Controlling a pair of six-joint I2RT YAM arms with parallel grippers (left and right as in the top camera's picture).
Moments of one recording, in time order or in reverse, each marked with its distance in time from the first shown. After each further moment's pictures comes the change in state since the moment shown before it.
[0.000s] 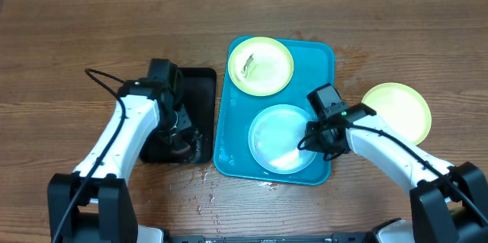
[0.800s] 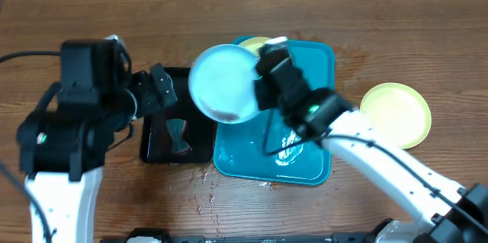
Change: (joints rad) left arm 0.033 -0.394 0.525 -0.299 0.062 0.066; right arm 0.324 -0.008 0.414 0.215 0.322 -0.200
